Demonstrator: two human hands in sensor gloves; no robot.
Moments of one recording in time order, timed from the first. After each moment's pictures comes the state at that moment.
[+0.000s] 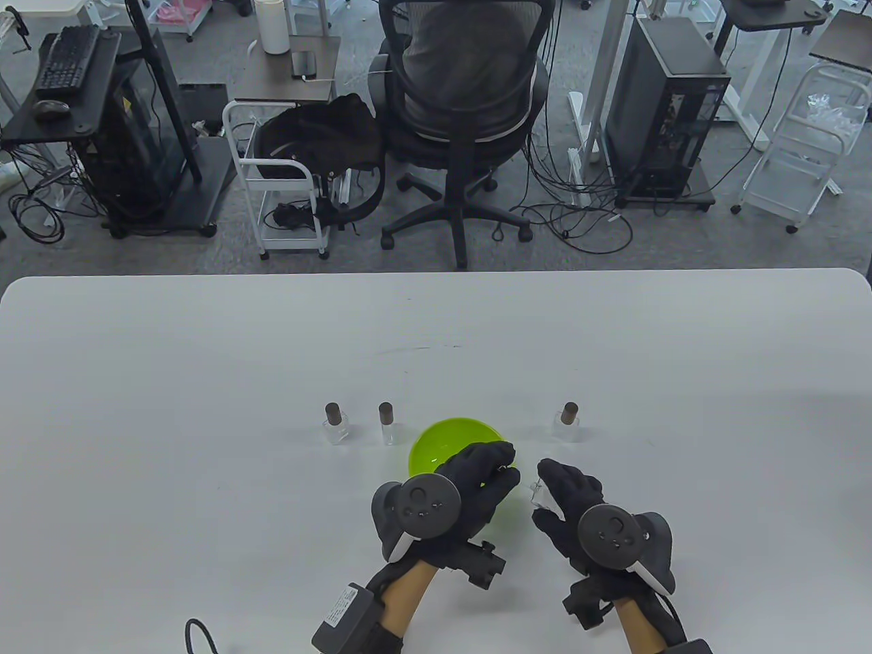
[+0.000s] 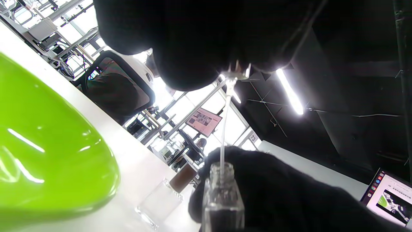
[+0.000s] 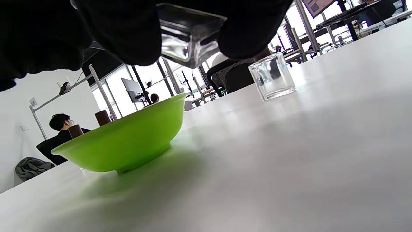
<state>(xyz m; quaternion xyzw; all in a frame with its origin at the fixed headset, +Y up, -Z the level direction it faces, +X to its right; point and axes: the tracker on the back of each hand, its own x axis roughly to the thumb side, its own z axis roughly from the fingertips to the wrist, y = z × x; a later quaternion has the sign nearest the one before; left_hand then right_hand) -0.030 -0.701 -0.304 0.13 -0.20 0.42 0.88 0.188 -0.741 -0.278 0.13 -0.08 0.96 0.24</state>
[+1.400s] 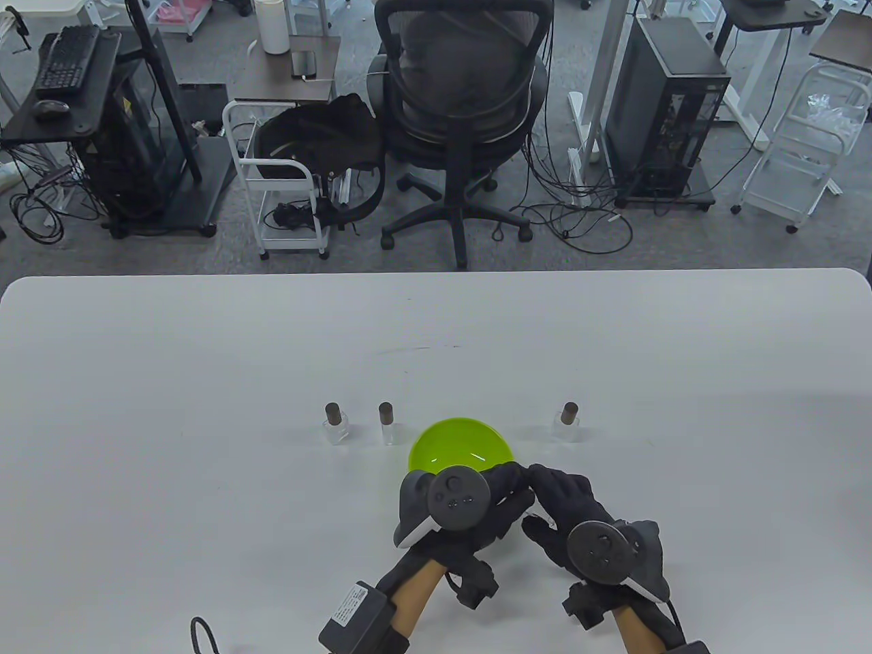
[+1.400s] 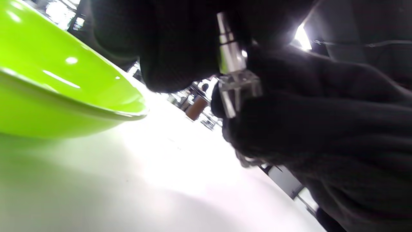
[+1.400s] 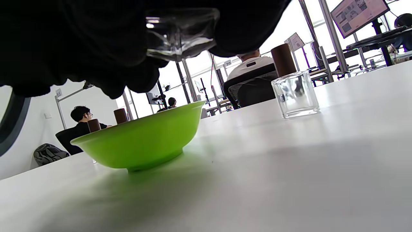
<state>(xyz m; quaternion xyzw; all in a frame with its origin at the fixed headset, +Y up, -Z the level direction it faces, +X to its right) -0.011 -0.715 -0.312 0.01 -0.23 0.36 0.90 0.177 -0.732 -0.268 0.17 -0.11 0.96 0.20</state>
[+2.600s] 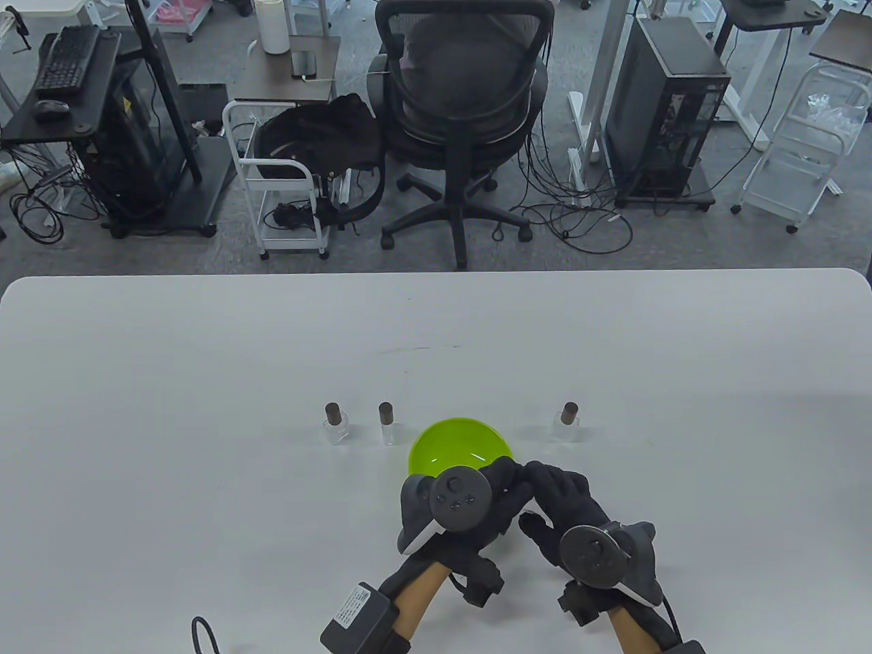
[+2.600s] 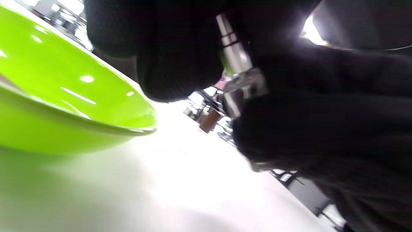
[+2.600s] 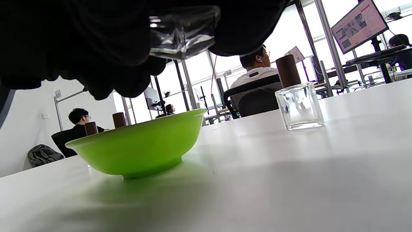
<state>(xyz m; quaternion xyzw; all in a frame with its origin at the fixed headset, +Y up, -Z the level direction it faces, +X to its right) -0.009 -0.708 -0.307 0.03 -0.19 0.33 0.93 0.169 -0.727 -0.265 0.17 -0.14 0.96 0.18</state>
